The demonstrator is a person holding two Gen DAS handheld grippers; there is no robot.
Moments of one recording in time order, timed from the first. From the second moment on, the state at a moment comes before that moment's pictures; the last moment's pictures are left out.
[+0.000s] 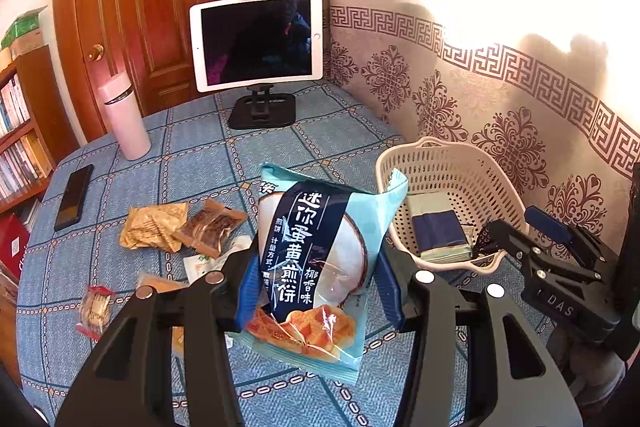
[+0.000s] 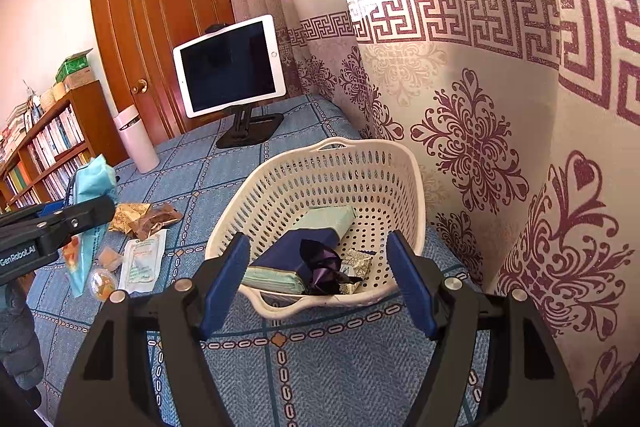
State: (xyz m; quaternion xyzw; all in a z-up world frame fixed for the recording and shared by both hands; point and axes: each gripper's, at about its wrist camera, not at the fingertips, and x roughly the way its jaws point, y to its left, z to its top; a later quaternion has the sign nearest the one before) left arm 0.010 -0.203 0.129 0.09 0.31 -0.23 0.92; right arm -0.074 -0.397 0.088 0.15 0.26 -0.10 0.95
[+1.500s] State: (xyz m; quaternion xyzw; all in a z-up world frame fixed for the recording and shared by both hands) left arm 0.051 -0.283 0.128 0.08 0.33 -0.29 0.90; right arm -0.078 -0.385 0.084 0.16 0.26 -0.07 0.95
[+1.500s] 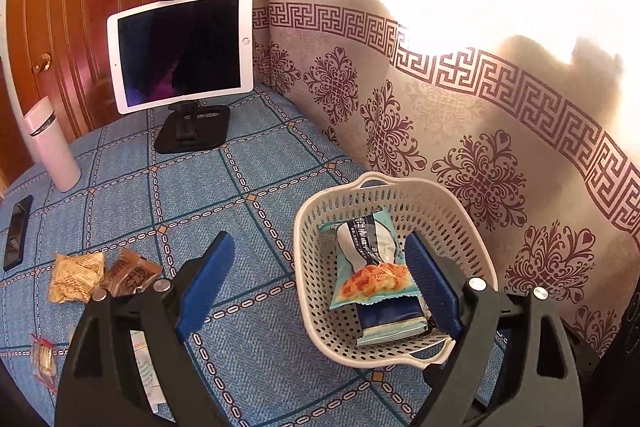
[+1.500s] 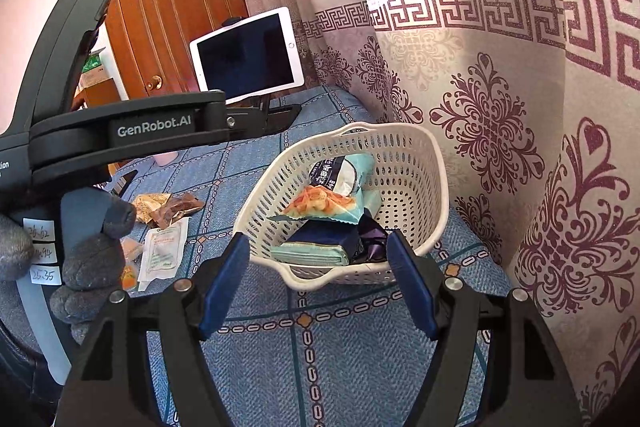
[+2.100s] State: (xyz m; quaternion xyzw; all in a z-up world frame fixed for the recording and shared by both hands) left arm 0.024 -0.204 0.145 0.10 0.27 -0.21 0.93; right arm -0.069 -0.345 0.098 0.13 0.26 -0.02 0.96
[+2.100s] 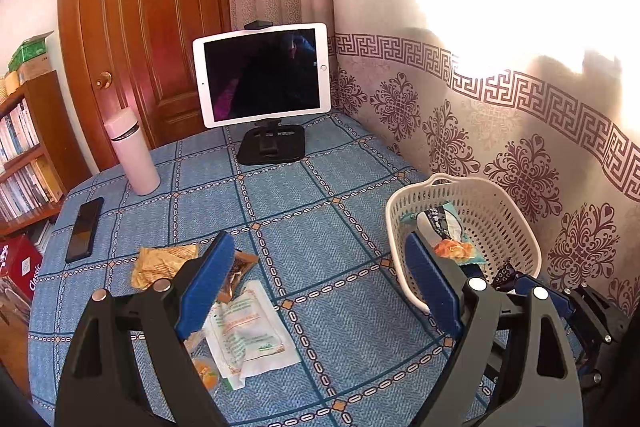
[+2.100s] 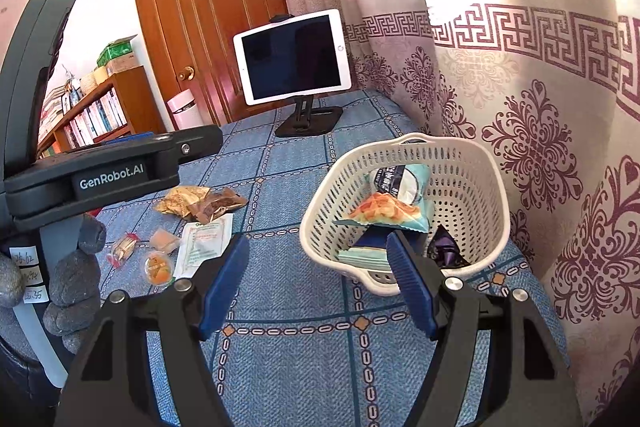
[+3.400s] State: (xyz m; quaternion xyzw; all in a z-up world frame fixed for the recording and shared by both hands) left arm 0.083 0.034 0.060 0.02 0.37 0.03 0.93; right arm -0.044 -0.236 0.079 0.07 0.33 0.08 0.94
